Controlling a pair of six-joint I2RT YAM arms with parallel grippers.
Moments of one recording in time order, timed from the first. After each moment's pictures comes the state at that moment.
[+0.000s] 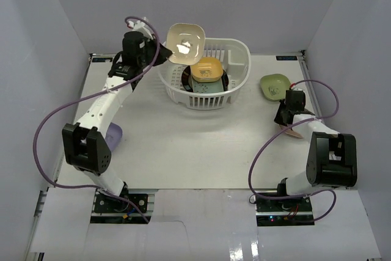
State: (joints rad) left arm -0.24 1.61 1.53 -0.15 0.17 -0.57; right arm -0.04 1.50 0.75 -0.14 0.10 0.23
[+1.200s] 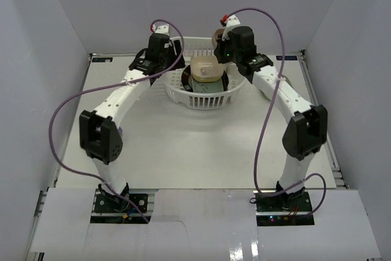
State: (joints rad) left arm -0.43 1.91 1.81 -0.42 -0.14 -0.40; right arm 0.47 1.77 1.69 -0.24 -0.05 0.11
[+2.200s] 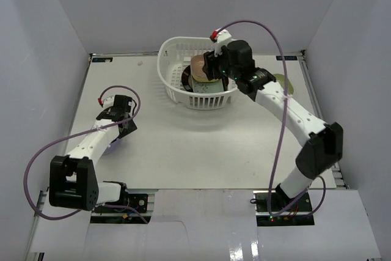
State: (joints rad) left arm -0.13 1.27 0.79 -0.64 -0.45 -0.62; right arm 0.61 1.67 1.59 -0.29 -0.04 -0.01
